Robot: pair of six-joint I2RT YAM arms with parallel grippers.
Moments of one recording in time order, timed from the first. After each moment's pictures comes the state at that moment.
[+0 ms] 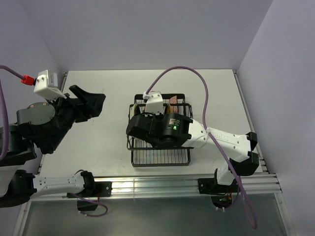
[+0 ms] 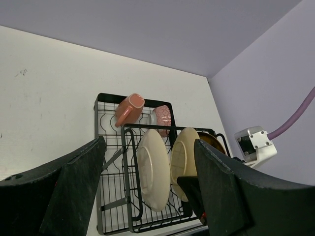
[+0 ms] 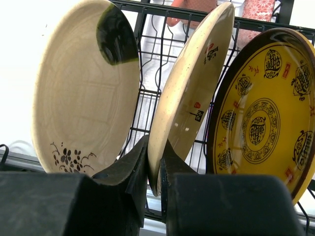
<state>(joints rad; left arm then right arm) -1.17 0.97 1.80 -1.06 -0.88 -0.73 1.34 1.62 1.88 -1.30 0.82 0.96</state>
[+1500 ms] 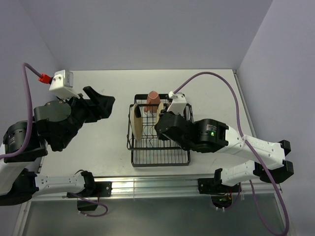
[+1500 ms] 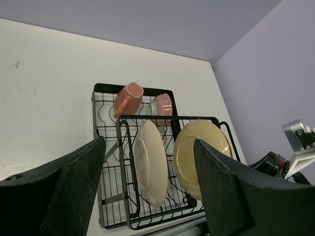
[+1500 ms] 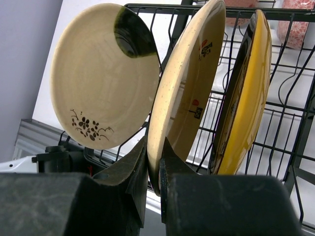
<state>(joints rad) -1.17 1.01 1.77 -1.05 -0.83 -0.73 1.32 1.27 1.55 -0.99 0.68 0.93</state>
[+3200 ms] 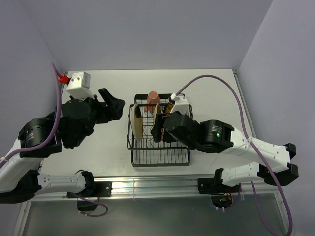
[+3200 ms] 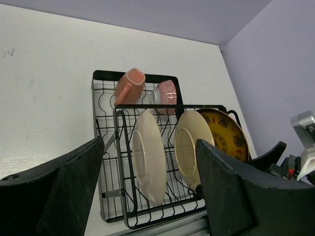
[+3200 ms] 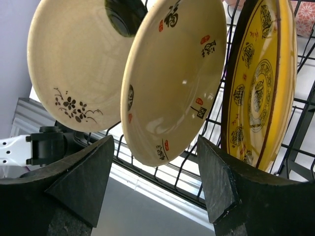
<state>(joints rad) -1.17 1.04 1.73 -1.05 -0.81 -0.76 1.27 1.20 1.45 -0.96 0.56 0.87</state>
